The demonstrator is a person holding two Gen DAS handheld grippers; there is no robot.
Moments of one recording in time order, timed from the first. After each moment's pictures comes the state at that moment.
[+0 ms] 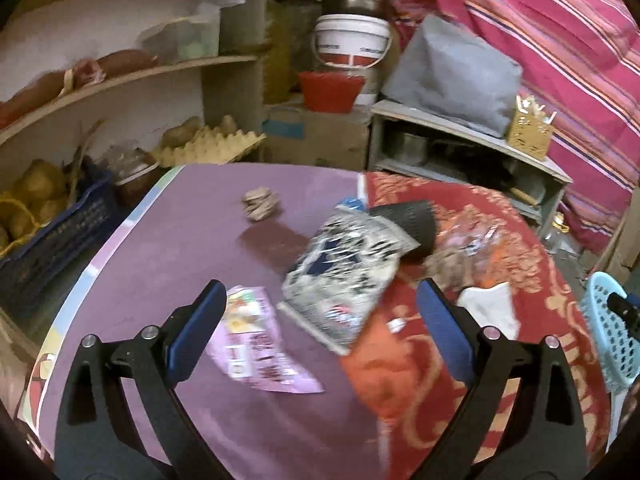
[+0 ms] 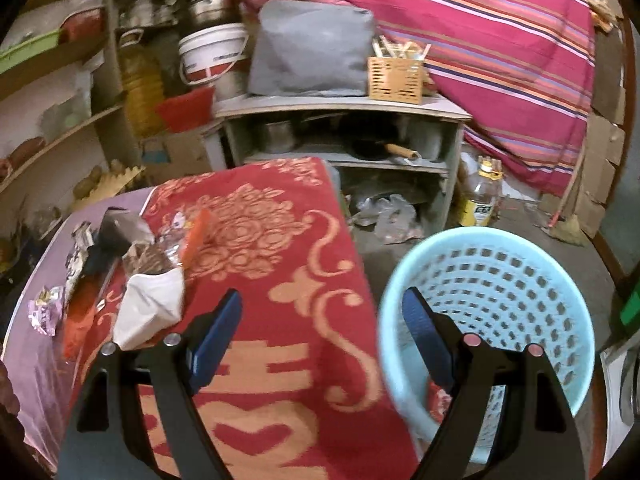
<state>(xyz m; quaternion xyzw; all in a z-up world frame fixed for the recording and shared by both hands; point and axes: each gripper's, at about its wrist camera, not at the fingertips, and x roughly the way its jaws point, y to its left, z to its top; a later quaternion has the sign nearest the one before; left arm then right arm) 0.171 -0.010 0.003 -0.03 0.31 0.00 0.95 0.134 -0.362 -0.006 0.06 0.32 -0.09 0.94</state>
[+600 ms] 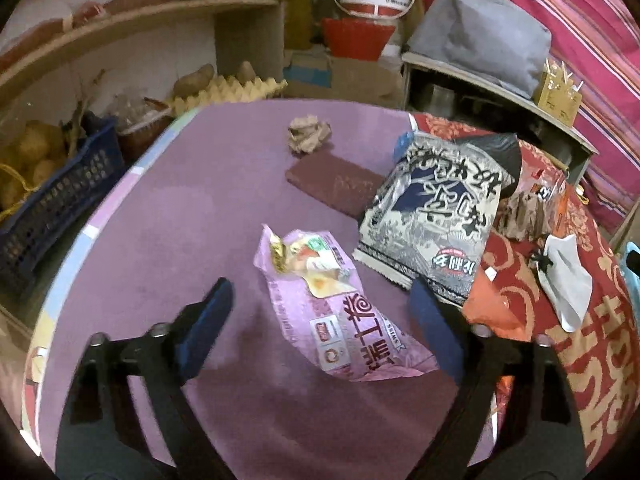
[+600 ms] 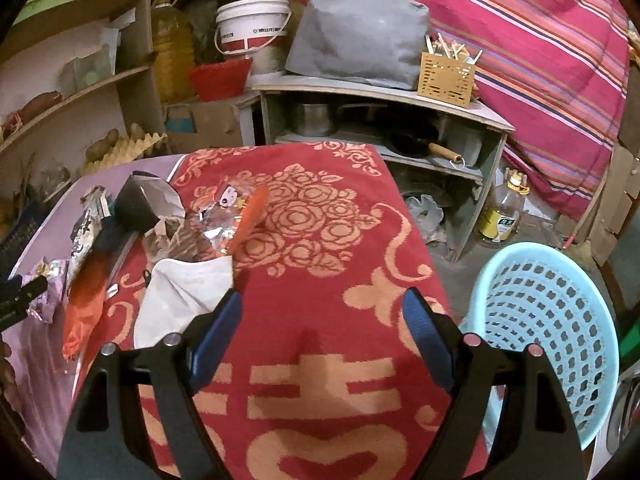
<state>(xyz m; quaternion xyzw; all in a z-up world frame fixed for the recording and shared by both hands) 0.198 0.039 -0.055 -0.03 0.39 0.00 0.92 0.171 -0.303 -0.020 0.02 0.35 -0.06 0.94</state>
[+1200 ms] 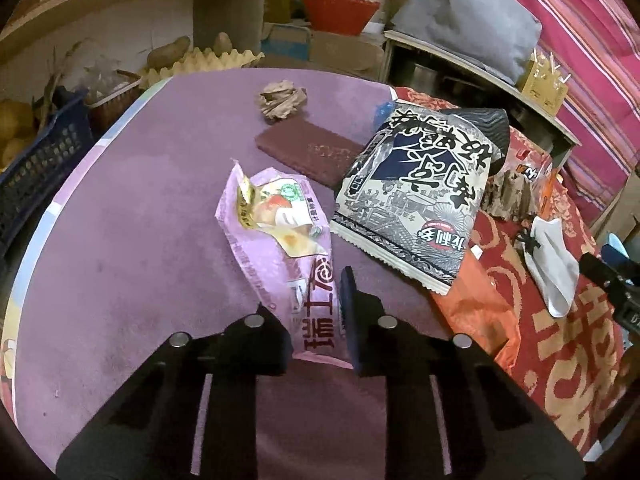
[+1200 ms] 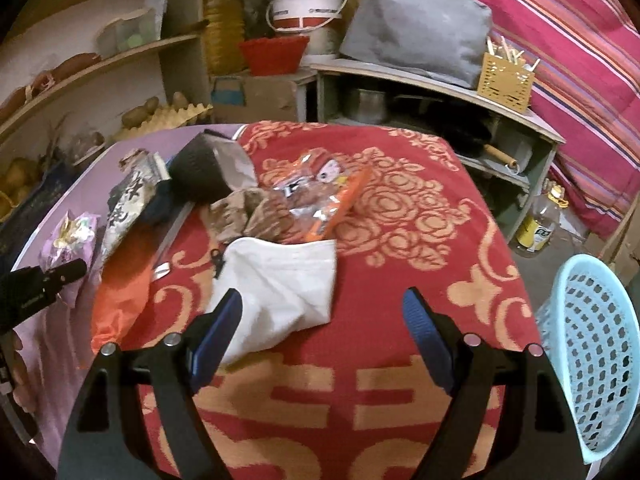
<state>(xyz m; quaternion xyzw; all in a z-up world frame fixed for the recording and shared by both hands) 0.201 0.041 -0.070 -0.05 0.42 -0.04 0.90 0.186 -0.236 -0.038 -0.01 0.37 0.01 0.93</state>
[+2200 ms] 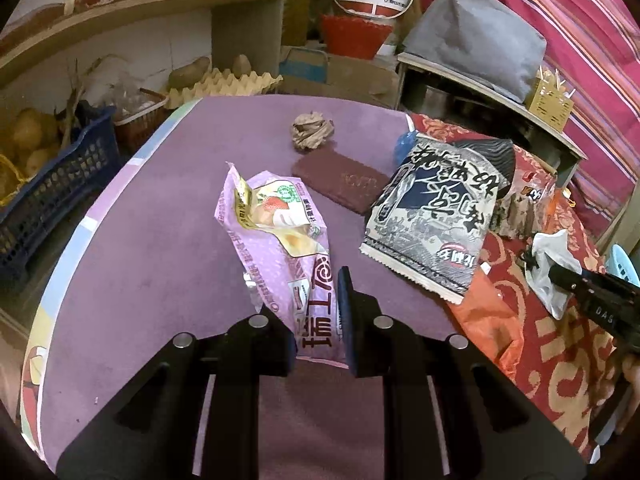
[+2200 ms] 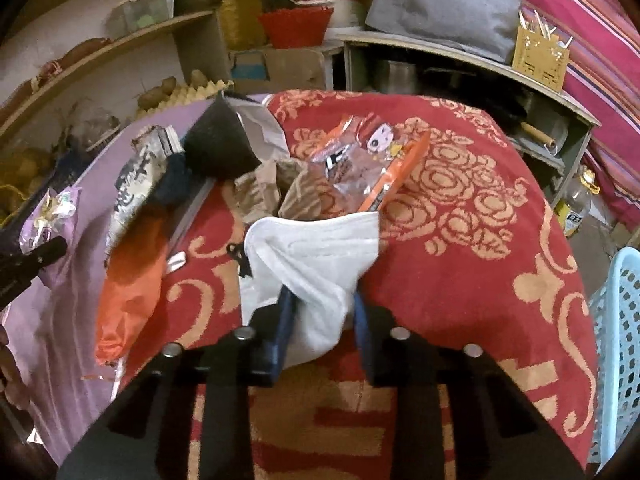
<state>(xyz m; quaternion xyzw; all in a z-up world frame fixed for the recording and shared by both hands) 0.188 0.057 -0.048 -0.05 0.39 -0.02 0.92 0.205 -0.226 -0.059 0.01 0.40 0.05 0.91</state>
